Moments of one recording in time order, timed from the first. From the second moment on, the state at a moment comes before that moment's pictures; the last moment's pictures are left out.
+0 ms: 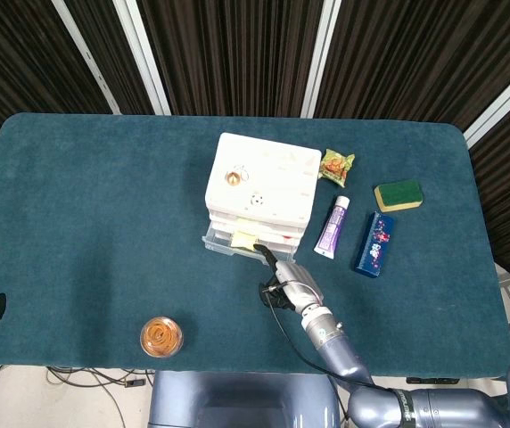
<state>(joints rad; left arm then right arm) -0.03 -1.08 -0.10 -1.77 1.34 1.50 -0.01 0.71 -1.62 0.32 -1.94 -0.66 1.06 -0.35</state>
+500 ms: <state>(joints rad) -0.03 -1.08 -0.10 -1.77 1.34 1.50 -0.01 0.83 -1.61 0.34 -1.95 -0.49 1.08 -0.44</state>
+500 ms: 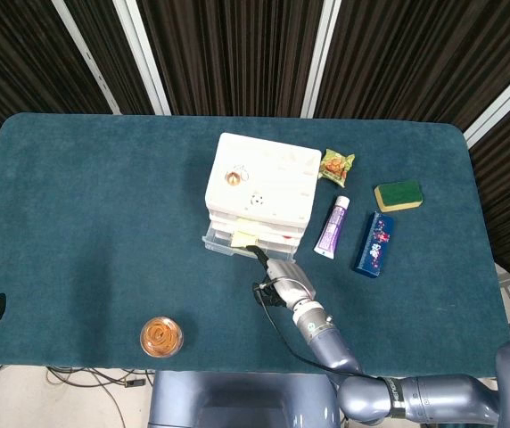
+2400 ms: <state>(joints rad) -0.03 -1.08 -0.11 -1.77 1.33 1.50 -0.01 0.97 -1.54 0.30 -1.98 -0.36 1.03 -0.41</state>
